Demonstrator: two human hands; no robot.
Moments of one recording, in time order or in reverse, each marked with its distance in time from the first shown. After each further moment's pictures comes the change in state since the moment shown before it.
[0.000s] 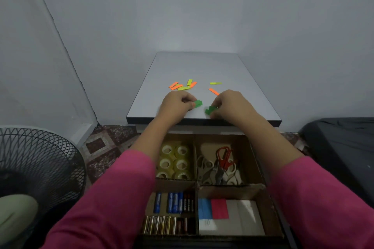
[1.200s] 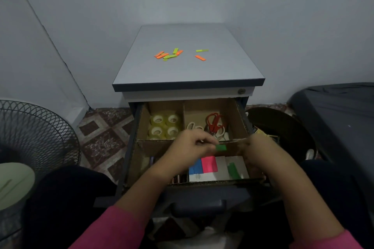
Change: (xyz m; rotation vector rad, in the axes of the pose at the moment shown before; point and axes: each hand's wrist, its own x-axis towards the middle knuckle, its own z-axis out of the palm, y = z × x) left_hand -0.176 -0.009 0.059 -0.214 -0.448 0.026; right_hand -0.156 0.094 0.075 -0.032 -0.230 0.409
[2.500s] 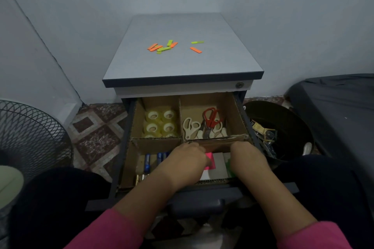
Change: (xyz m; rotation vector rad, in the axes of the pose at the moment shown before) left_hand -0.002 -0.015 0.018 1.155 -0.338 0.230; right_hand -0.006 -0.009 0.039 -0.245 0.051 -0.118
